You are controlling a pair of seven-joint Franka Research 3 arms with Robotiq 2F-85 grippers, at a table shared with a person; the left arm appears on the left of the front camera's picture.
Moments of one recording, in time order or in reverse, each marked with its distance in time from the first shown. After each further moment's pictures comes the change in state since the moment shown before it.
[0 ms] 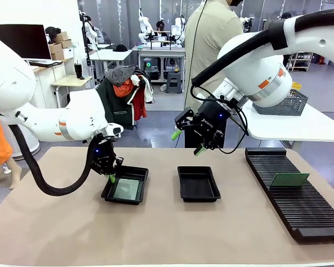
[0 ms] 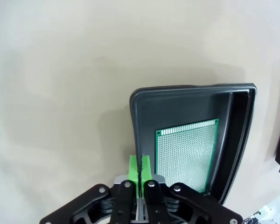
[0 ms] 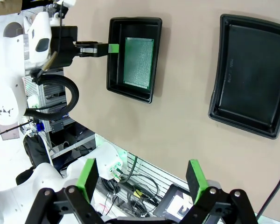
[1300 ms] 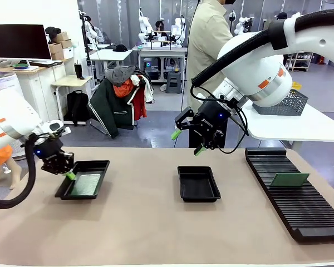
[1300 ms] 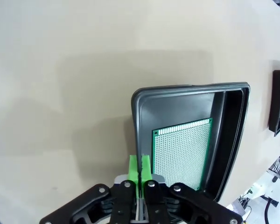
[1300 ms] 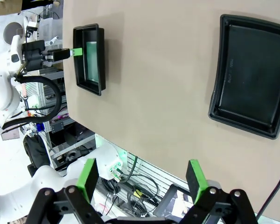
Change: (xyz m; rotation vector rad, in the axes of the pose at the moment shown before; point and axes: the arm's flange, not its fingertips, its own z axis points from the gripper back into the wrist) left arm -0.038 0.179 0.040 -0.229 -0.071 0.027; right arm 0.000 0.000 0.000 0.000 -0.001 0.000
